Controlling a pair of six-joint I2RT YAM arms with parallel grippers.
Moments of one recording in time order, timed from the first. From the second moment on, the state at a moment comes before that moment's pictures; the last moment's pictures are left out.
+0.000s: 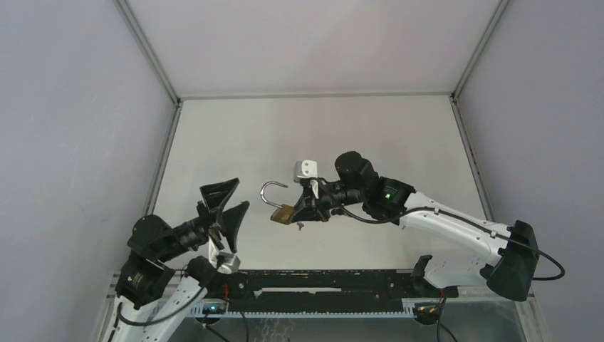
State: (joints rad) left arm -0.48 0.22 0.73 -0.50 0.61 1.24; right arm 0.96 1.21 1.03 -0.21 -0.63 -0.10
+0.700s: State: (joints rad) left arm -0.49 0.45 0.78 -0.81 0.68 2.07; right arm 1.02 1.28 1.08 -0.23 -0.61 -0.11
